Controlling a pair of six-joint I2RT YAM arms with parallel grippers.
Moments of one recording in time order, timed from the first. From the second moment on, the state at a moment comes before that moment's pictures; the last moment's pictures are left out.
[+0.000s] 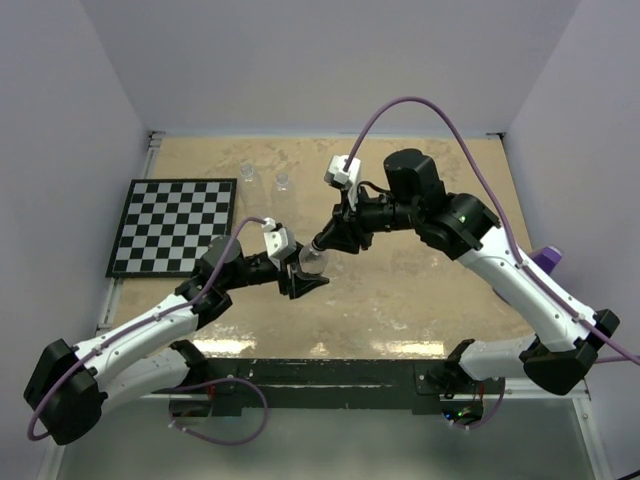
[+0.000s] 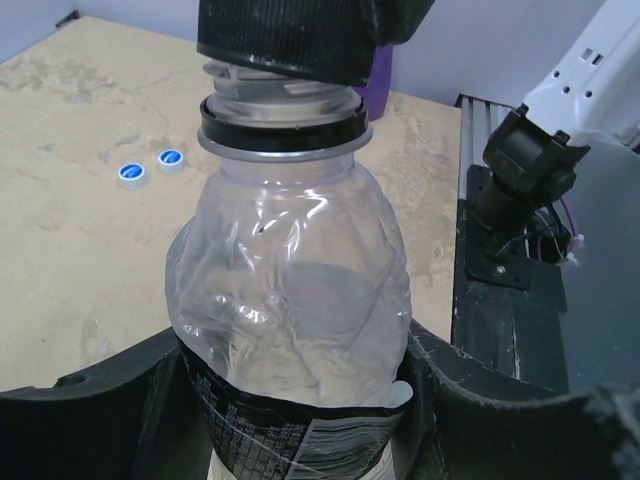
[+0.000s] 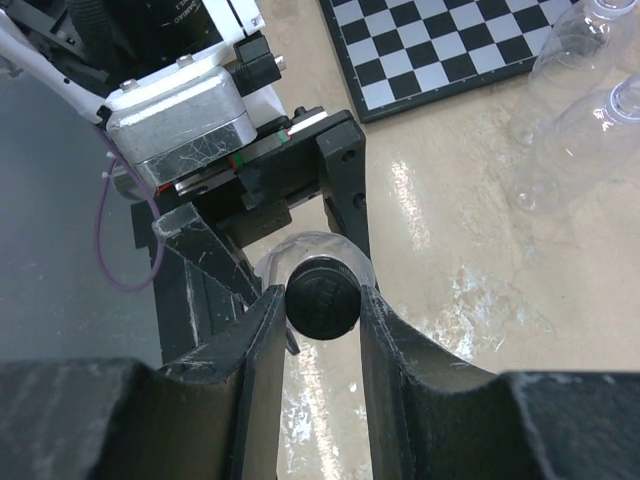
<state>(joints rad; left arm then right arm) -0.72 0.96 0.52 0.42 0.59 -0.09 0.78 1.30 1.54 -0.74 -0.52 -0.11</state>
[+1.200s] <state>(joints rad) -0.79 0.93 0.61 0.18 0.37 0.13 0.78 1.33 1.57 -0.78 -0.51 -0.07</state>
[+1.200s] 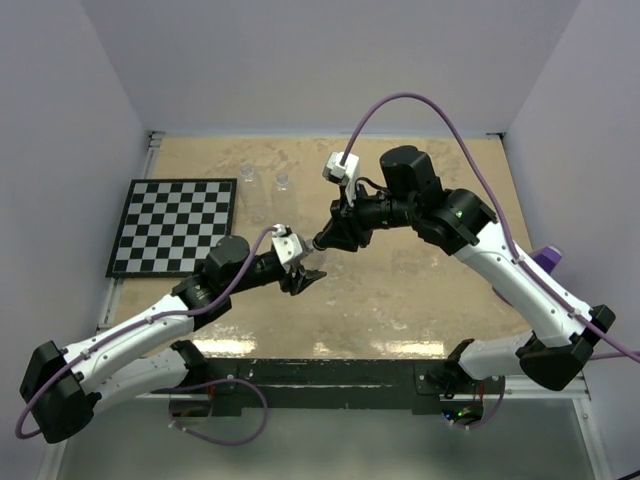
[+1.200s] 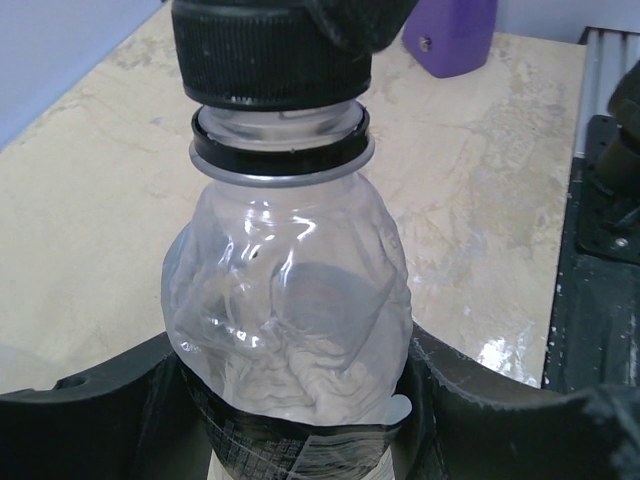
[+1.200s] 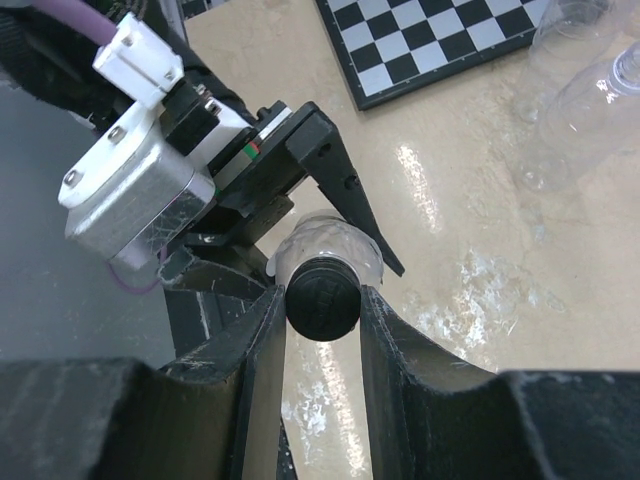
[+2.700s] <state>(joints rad) -0.98 0.99 0.53 0.44 -0.33 0.13 0.83 1.42 1.63 -0.70 -0.18 0.24</state>
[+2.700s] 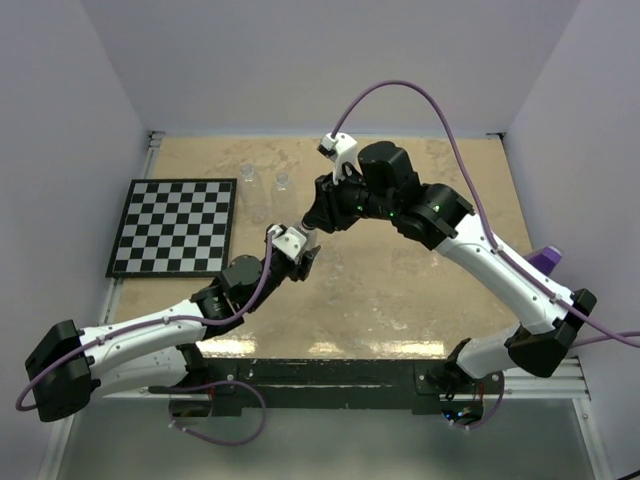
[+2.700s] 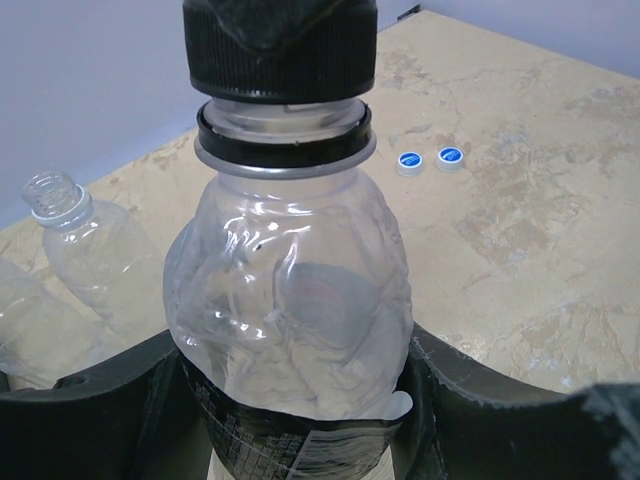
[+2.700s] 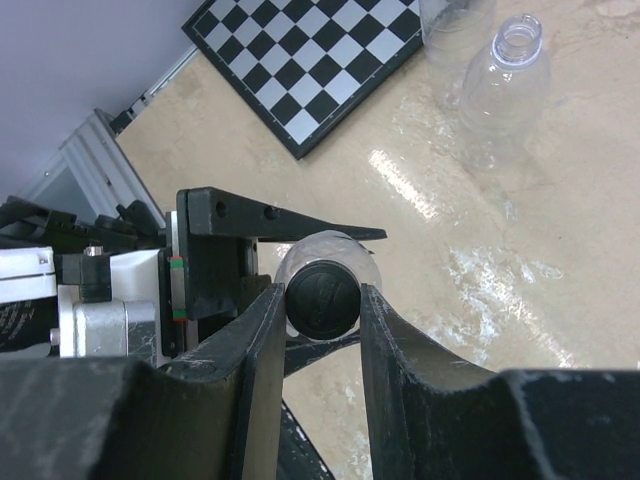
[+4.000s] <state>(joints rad) -0.96 0.98 0.48 0.56 -0.31 -0.04 0.83 1.34 1.69 -0.68 -0.09 0.27</state>
